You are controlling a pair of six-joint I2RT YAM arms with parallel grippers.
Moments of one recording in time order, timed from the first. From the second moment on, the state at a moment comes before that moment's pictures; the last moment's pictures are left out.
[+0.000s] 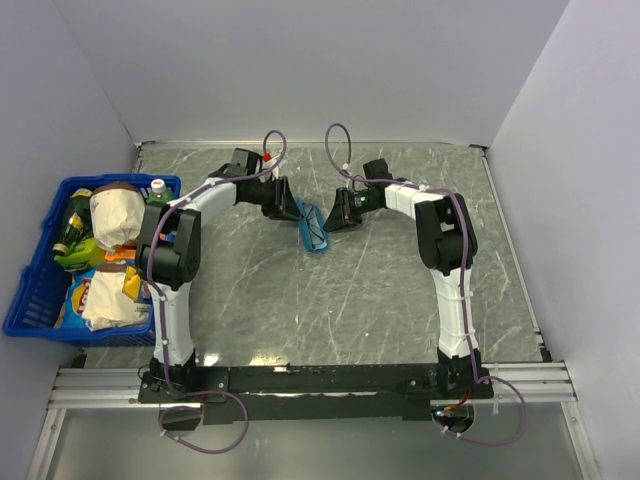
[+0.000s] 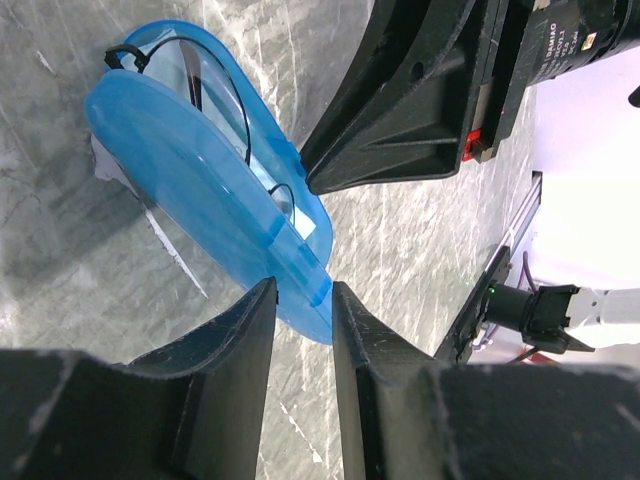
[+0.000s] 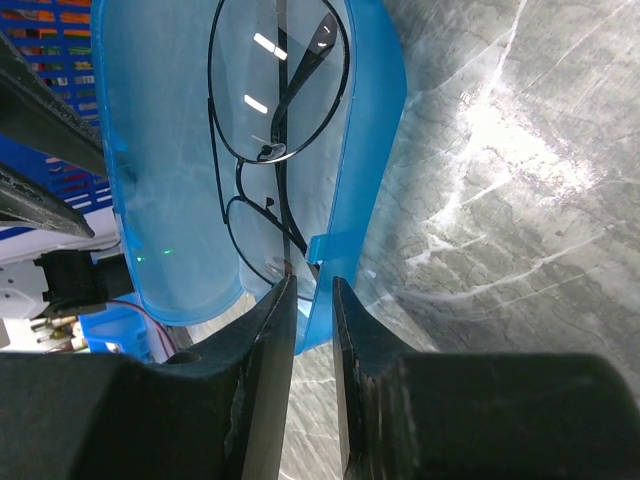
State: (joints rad) left arm -0.28 2.09 1.56 -0.39 0.81 -0.36; right arm 0.29 2.30 1.65 -0.38 -0.92 0.29
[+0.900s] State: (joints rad) left arm -0.30 2.14 1.59 -0.39 0.80 -0.35; right arm 0.29 2.30 1.65 -0.38 -0.91 0.28
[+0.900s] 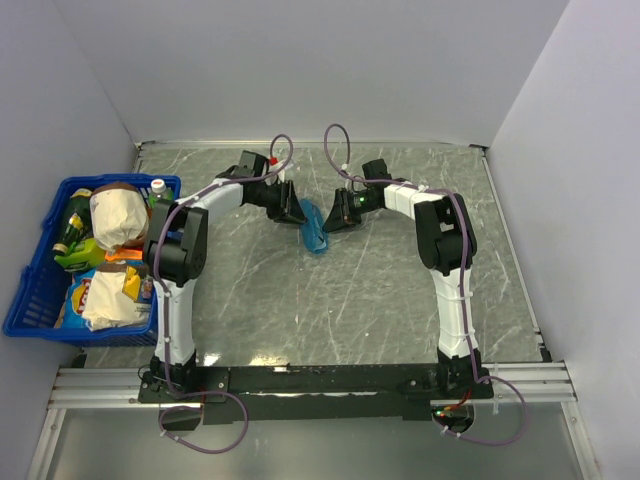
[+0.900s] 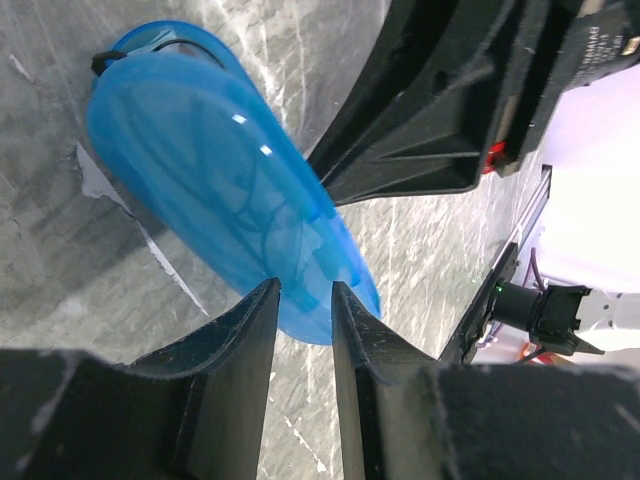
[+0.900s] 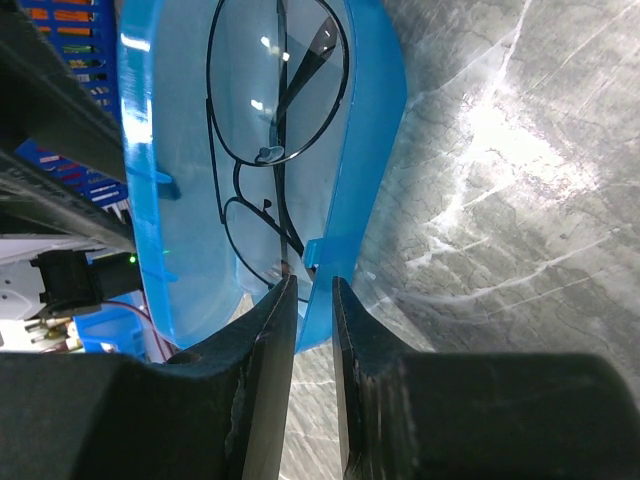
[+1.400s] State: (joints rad) left arm -0.32 2.18 1.63 -0.42 0.79 -0.35; right arm 0.30 2.30 1.65 -0.38 -0.90 0.28
